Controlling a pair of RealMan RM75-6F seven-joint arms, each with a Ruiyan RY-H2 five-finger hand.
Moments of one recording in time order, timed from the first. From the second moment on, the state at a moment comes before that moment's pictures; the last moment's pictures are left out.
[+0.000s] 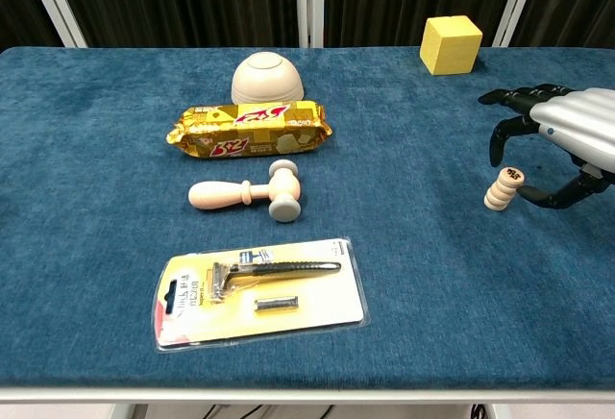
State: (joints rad) left arm -0.04 -1.04 0.00 -1.68 1.60 1.56 -0.02; right arm 0.47 -1.46 0.06 -1.50 -1.37 1.10 -0.40
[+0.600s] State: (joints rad) left arm -0.03 -1.04 0.00 -1.68 1.60 1.56 -0.02; right arm 0.35 -1.30 0.02 -1.57 -1.40 1.26 -0.36
